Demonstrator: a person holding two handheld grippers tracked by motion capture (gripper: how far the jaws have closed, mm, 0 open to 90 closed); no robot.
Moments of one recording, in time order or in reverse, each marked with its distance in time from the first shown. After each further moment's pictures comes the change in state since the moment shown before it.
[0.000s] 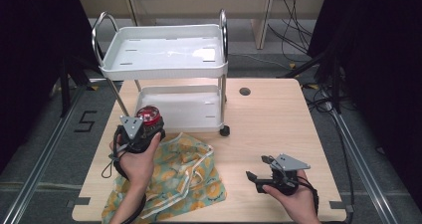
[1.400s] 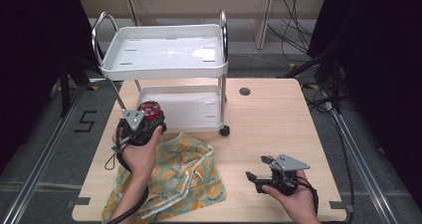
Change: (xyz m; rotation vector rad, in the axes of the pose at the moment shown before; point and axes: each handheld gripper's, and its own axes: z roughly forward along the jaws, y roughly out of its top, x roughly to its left) left arm 0.000 0.007 0.019 0.003 0.017 -0.010; right arm 0.003 0.000 0.000 0.023 0.016 0.031
